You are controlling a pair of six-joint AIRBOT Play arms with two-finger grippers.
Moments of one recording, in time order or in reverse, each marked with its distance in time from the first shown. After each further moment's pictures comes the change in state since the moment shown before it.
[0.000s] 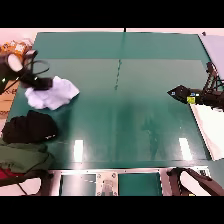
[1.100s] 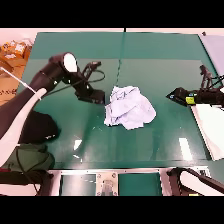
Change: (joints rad) left arm -0.405 -0.147 0.069 -0.322 -0.192 0.009; right arm -0.035 -0.183 0.071 -0.068 0.103 0.042
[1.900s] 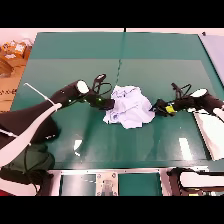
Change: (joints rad) left arm -0.055 -0.071 -0.228 -0.282 0.485 0.118; right arm 0.121 -0.310 -0.021 0.065 0.012 -0.016
